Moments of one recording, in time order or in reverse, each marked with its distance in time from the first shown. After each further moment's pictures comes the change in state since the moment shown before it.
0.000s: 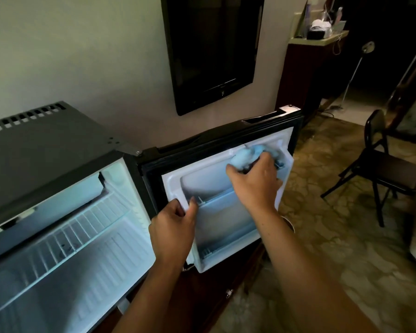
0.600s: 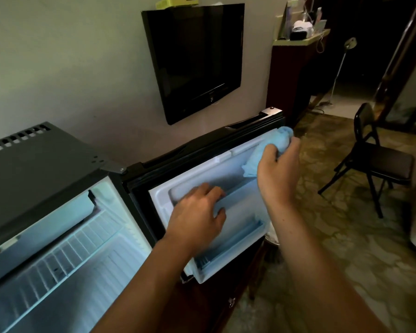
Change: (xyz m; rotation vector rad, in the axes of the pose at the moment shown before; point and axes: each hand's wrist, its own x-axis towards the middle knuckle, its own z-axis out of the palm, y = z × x) left_hand 0.026 0.056 0.009 0.343 -0.424 0.781; right_hand 0.033 -0.001 -0.039 0.384 0.288 -0.017
